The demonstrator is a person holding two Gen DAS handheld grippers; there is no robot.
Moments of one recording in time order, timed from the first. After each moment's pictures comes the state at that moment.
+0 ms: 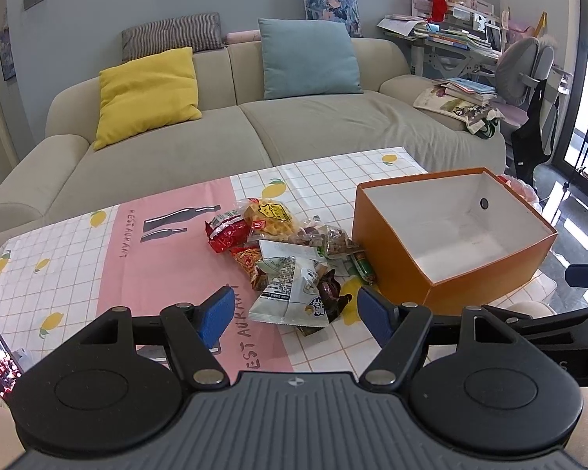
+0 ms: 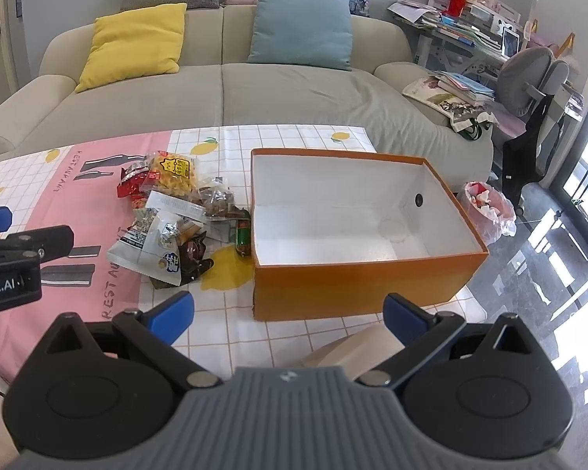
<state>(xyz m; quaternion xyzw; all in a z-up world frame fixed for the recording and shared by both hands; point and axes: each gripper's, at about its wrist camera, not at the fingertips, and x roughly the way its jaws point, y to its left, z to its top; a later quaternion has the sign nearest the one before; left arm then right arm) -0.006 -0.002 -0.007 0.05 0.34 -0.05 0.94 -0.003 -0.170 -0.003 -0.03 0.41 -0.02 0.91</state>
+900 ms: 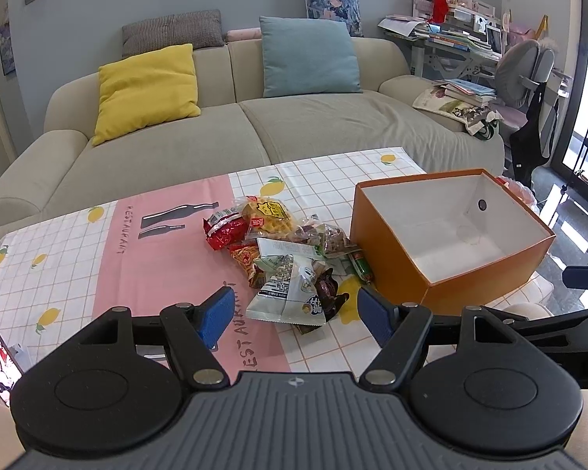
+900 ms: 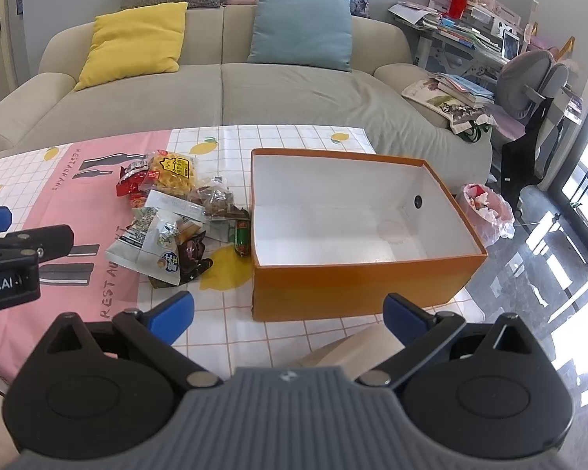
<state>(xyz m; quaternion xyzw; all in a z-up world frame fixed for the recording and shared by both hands) -0.006 -0.003 -0.007 0.05 0.35 -0.05 0.94 -0.002 -0.168 -0.004 -0.03 0.41 -0.02 0.91</state>
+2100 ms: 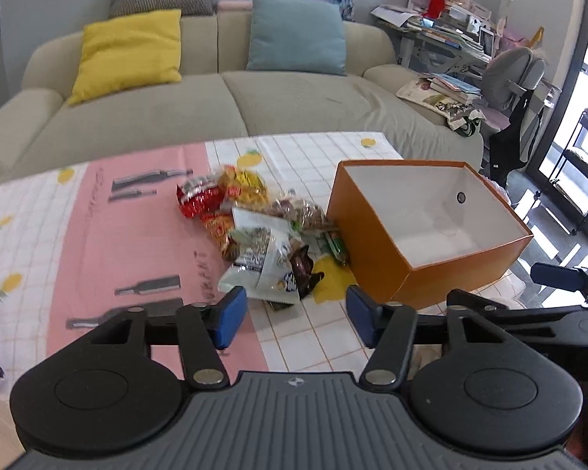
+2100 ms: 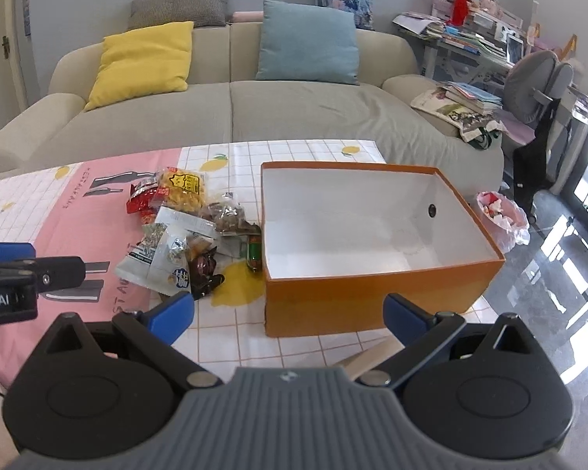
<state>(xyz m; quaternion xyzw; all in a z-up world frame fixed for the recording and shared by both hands) 0.001 0.008 -0.027 -0.02 0.39 -0.09 0.92 -0.001 -0.171 -0.020 -0.02 0.38 0.00 0.92</state>
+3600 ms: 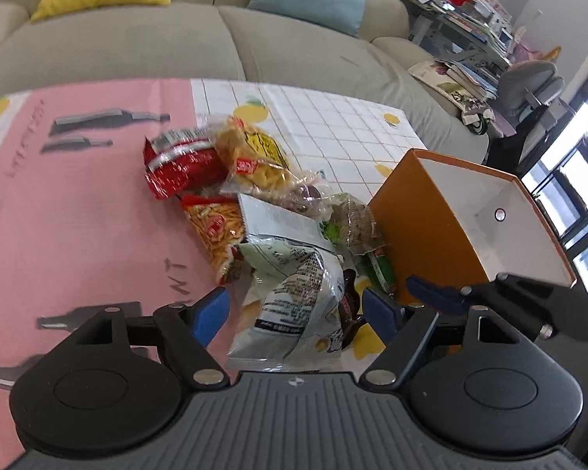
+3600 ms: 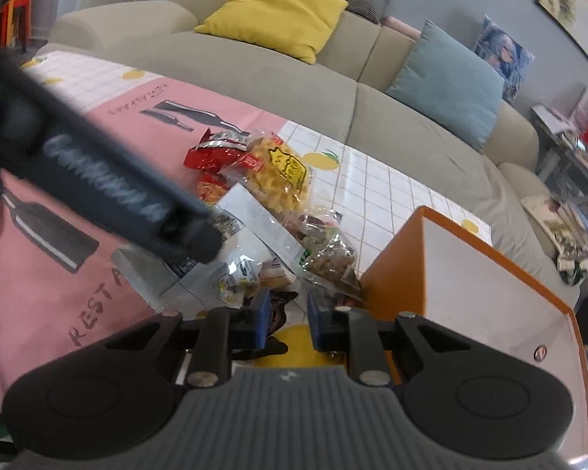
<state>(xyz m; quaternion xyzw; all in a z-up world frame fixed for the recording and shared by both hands) 0.154 0.072 -0.116 -0.12 0.46 -0.15 0.87 0.123 -0.066 -0.126 -0.22 0.35 0.14 0.90</state>
